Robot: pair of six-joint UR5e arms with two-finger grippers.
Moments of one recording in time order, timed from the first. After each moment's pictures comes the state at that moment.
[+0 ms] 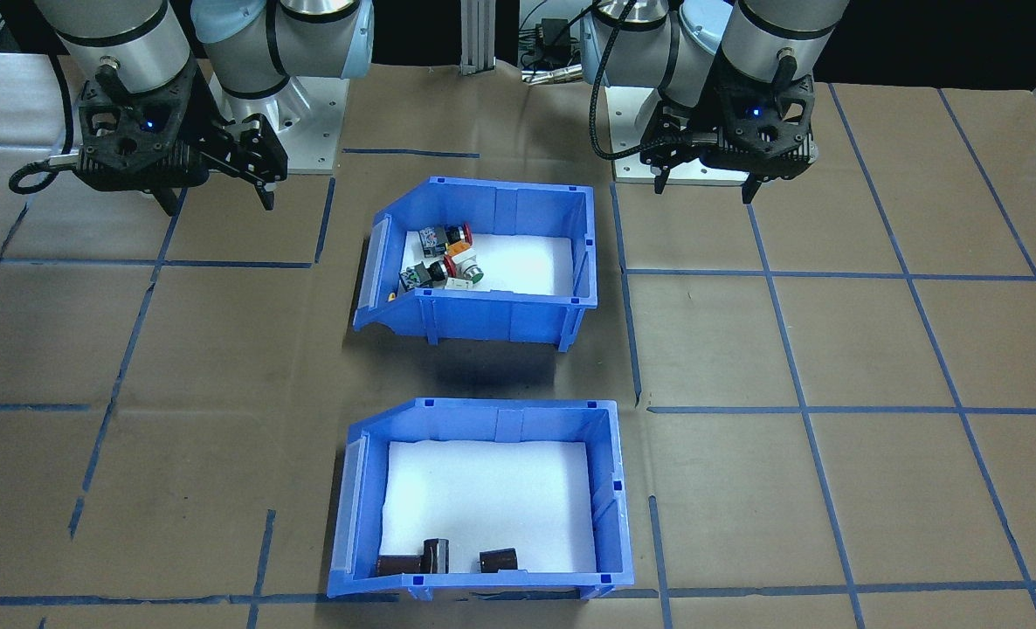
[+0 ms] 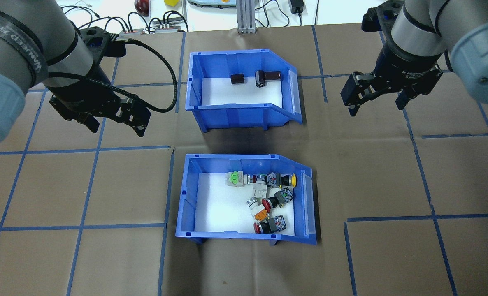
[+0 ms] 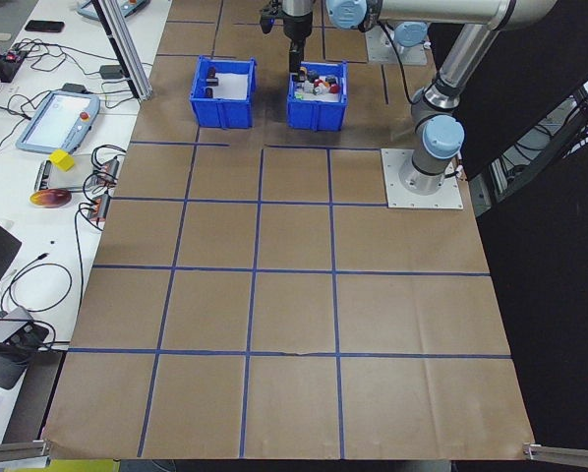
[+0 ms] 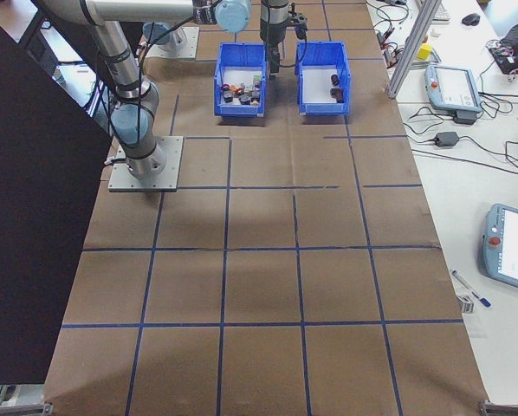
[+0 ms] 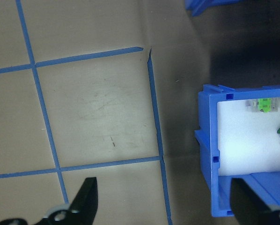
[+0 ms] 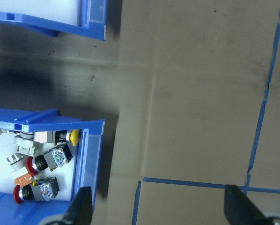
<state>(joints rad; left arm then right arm) -1.58 -1.47 -1.68 -1.60 1.60 0.12 1.56 -1.63 1.64 -1.57 -1.57 -0.12</state>
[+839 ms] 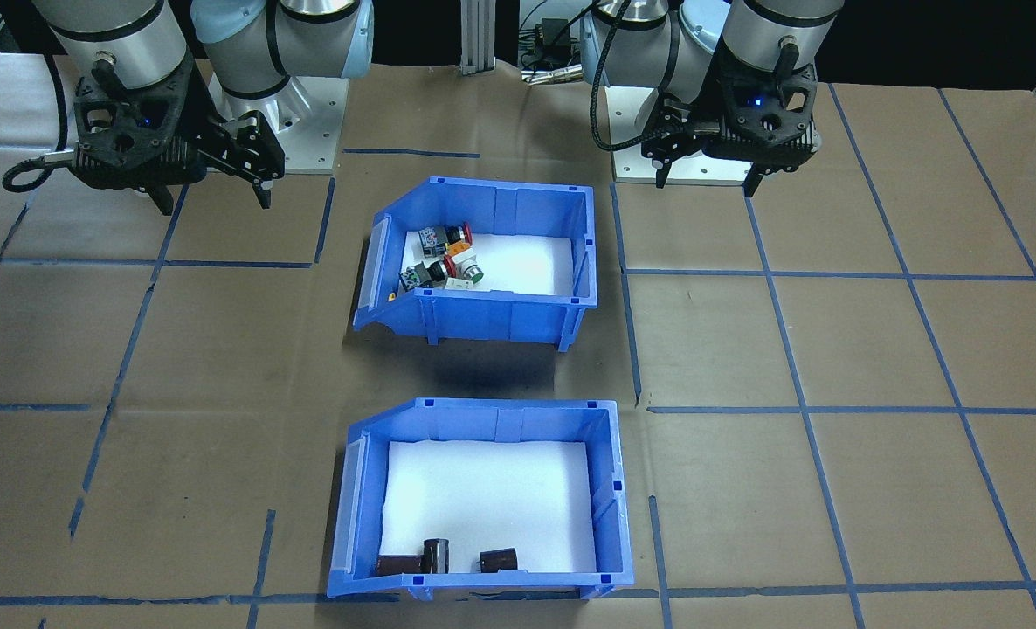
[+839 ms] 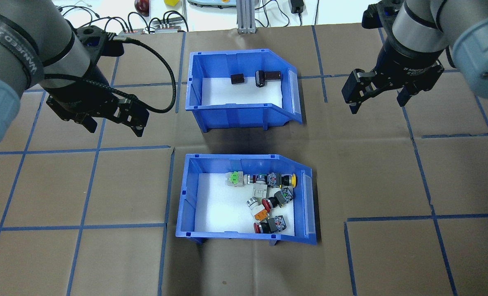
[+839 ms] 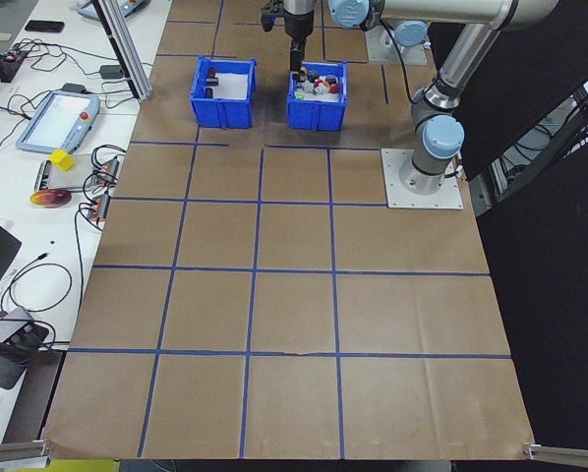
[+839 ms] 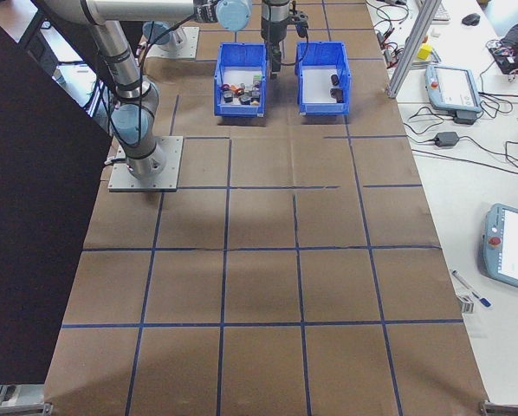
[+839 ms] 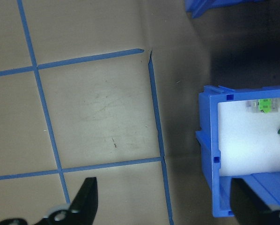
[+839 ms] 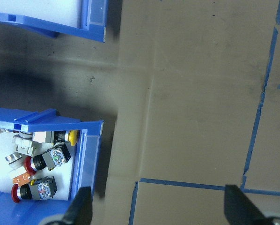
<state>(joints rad) -1.59 -1.44 -1.69 -1.60 1.60 0.10 1.57 -1.62 1.62 -1.56 -1.58 -0.14</state>
